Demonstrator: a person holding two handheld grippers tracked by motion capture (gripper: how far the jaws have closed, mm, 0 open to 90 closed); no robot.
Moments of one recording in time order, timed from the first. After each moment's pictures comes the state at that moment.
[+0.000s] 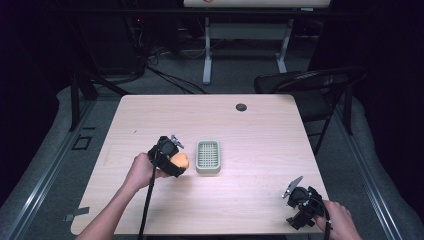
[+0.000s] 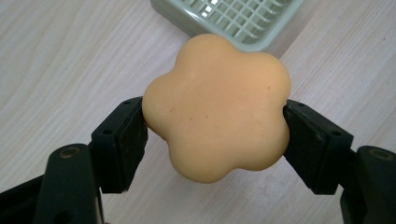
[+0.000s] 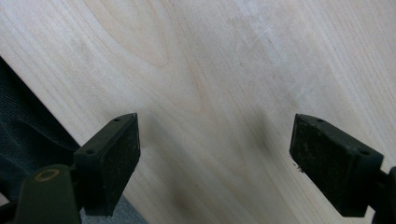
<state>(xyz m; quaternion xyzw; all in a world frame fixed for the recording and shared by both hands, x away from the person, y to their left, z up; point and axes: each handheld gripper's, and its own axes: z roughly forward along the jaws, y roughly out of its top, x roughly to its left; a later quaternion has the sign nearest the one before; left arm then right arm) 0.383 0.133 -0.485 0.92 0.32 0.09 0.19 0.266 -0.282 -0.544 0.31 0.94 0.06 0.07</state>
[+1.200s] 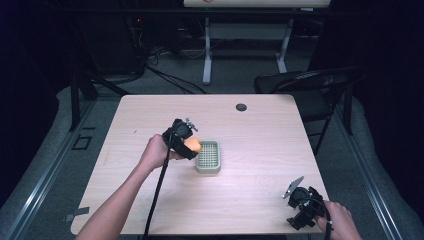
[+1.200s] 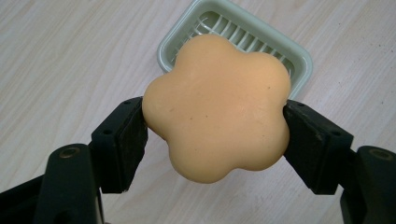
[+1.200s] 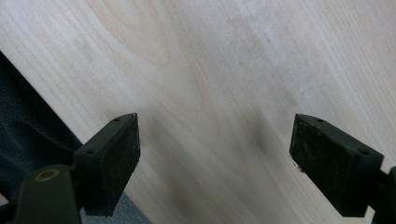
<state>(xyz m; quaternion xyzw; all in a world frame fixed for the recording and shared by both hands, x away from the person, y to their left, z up) 0.425 0.095 -0.466 0.93 0.29 0.09 0.20 0.265 -0.283 -0.542 0.31 0.94 0.06 0.08</state>
